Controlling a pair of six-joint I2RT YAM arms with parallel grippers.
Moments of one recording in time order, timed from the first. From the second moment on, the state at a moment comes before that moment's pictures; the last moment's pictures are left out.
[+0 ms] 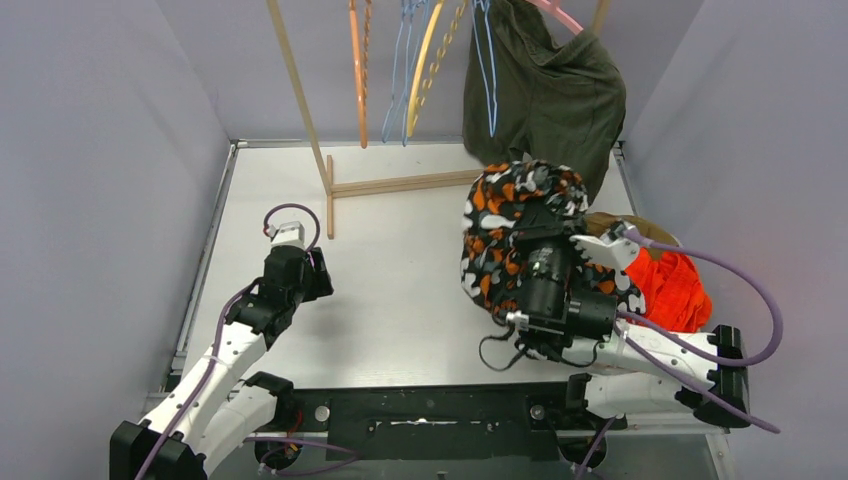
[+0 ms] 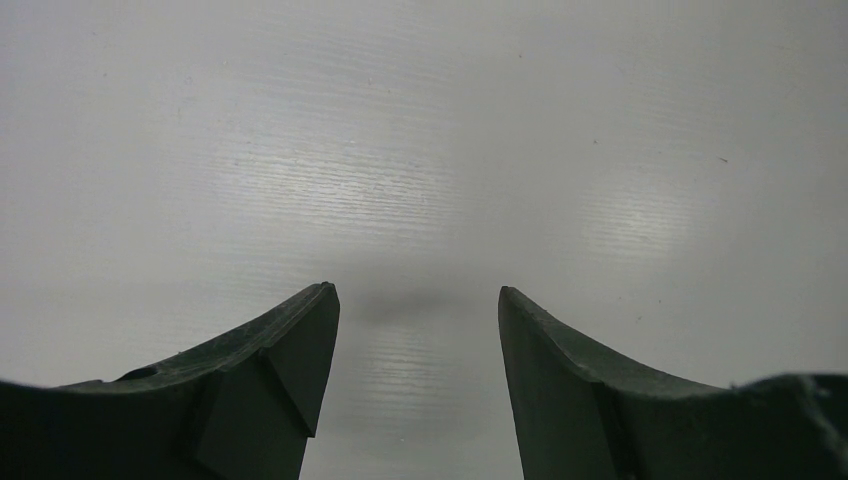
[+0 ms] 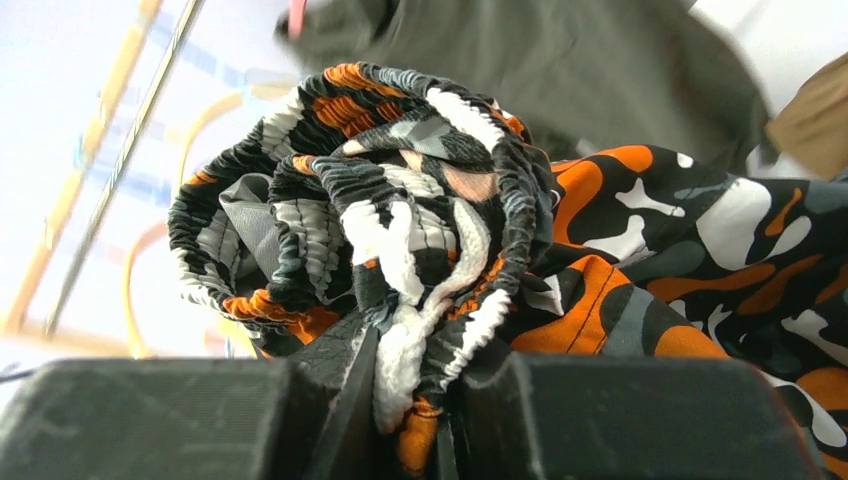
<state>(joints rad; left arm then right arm) -0.33 0.86 0.55 -0.38 -0.25 -0.44 1.16 1.14 0.98 1.55 1.56 -0.46</state>
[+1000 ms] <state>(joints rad) -0.33 0.87 0.55 -0.38 -0.25 -0.44 0.05 1.07 1.60 -1.03 0.73 -0.43</state>
